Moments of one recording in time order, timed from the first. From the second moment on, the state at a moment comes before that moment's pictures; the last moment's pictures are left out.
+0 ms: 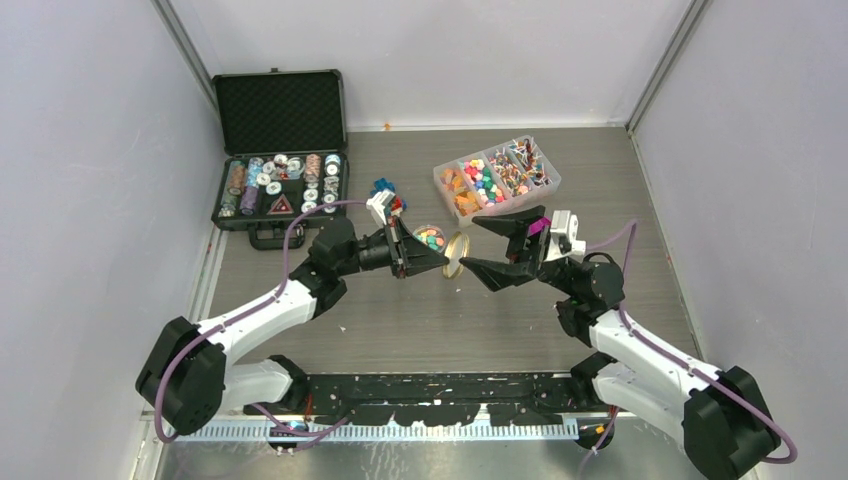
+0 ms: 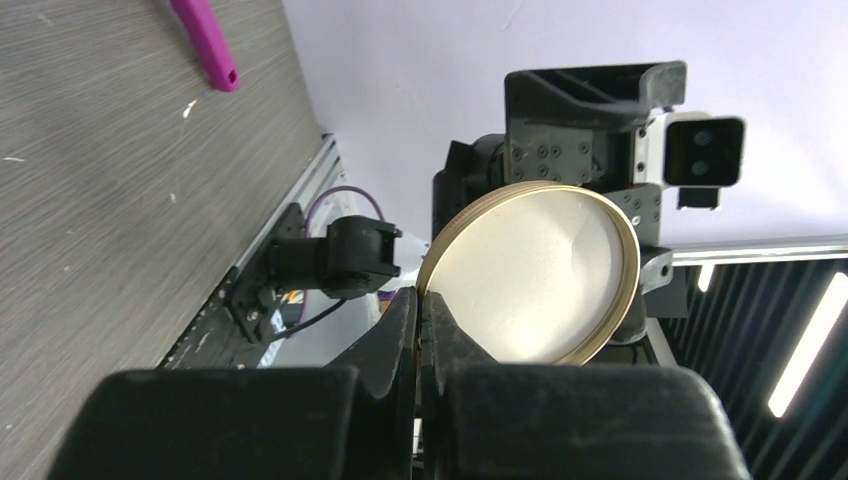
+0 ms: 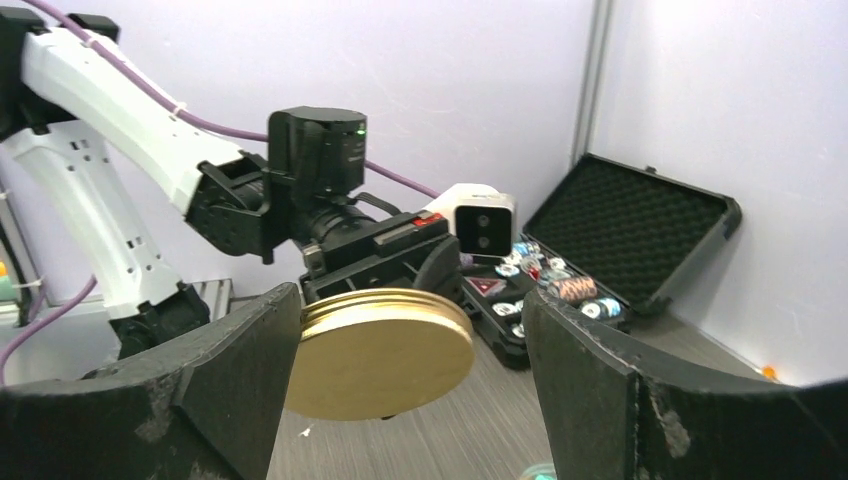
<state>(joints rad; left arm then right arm) -0.64 1.19 0.62 0.51 0.68 -1.34 0.51 0.91 0.36 1.16 -0.64 0.36</state>
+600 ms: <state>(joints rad) -0.64 1.18 0.62 0.62 0.68 -1.42 0.60 0.88 0.36 1.08 -0.67 0.25</state>
